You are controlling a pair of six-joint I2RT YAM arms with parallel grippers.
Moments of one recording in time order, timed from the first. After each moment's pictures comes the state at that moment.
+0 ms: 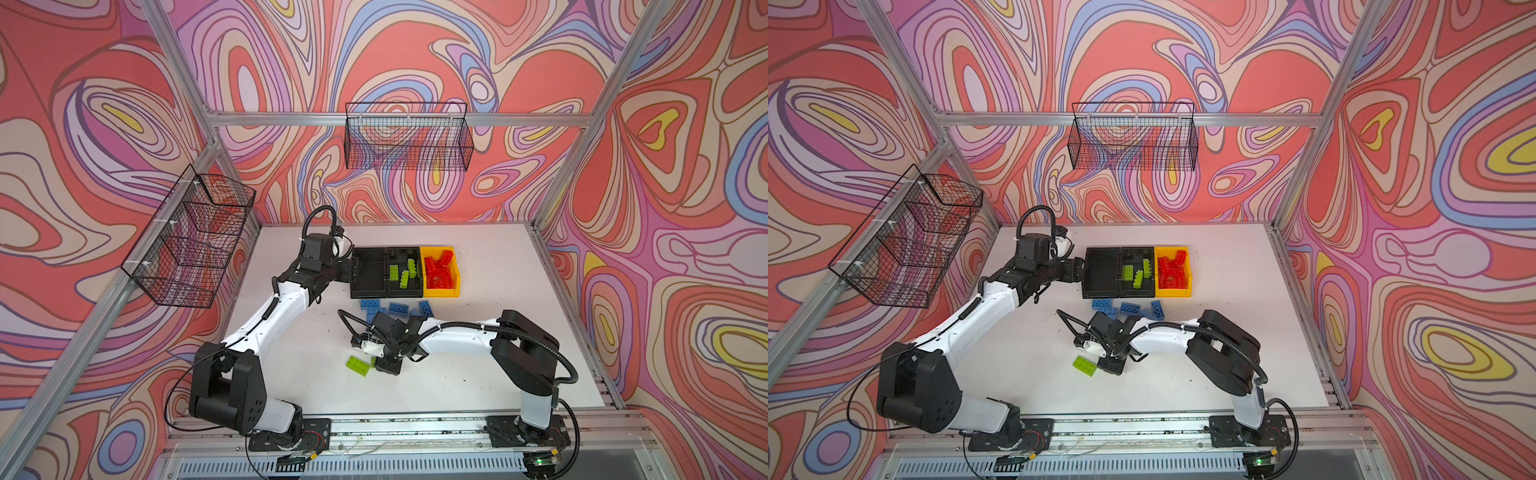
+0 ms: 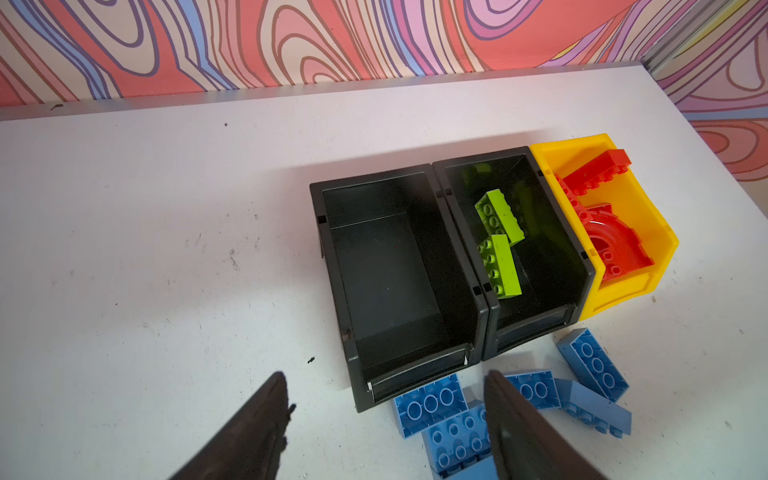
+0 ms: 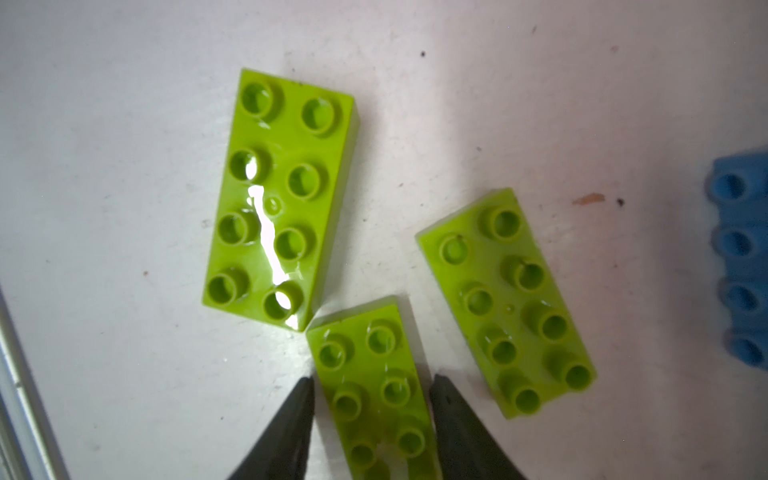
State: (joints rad) left arm -0.26 1.45 1.12 -0.33 0.13 -0.13; right arm 1.06 1.93 1.22 -0.51 -0.12 -0.21
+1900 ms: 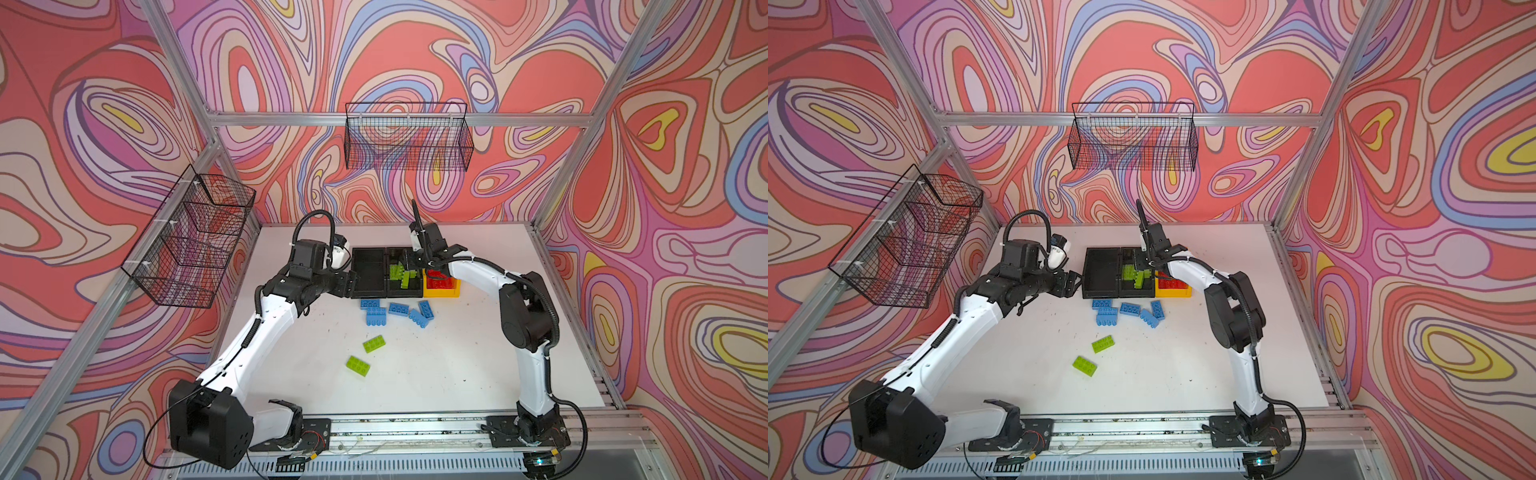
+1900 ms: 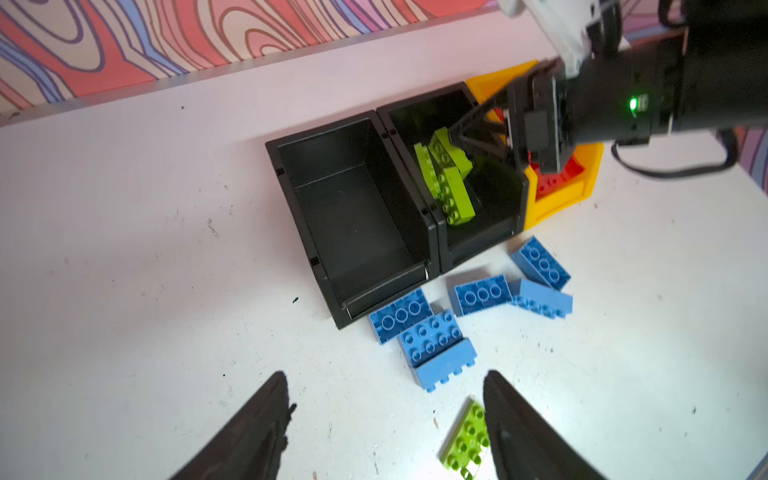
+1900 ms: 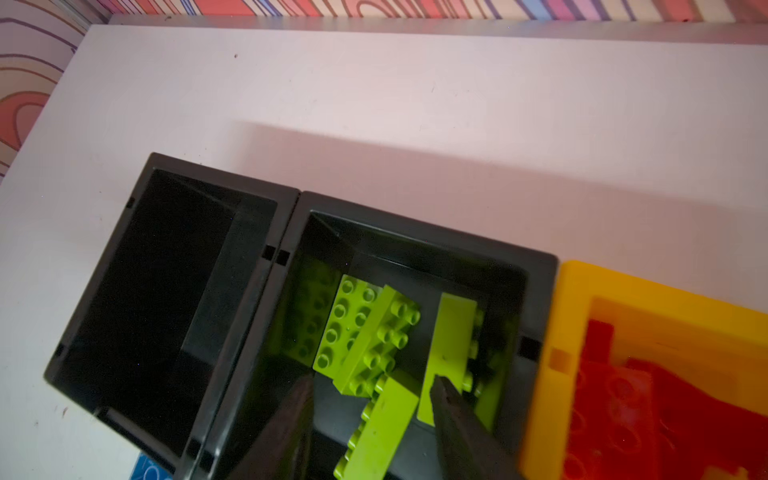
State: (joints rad) left arm -0.30 1.25 1.10 -0.60 0.22 0.04; right arm 0.48 2.07 1.62 -0.31 -0.09 0.28
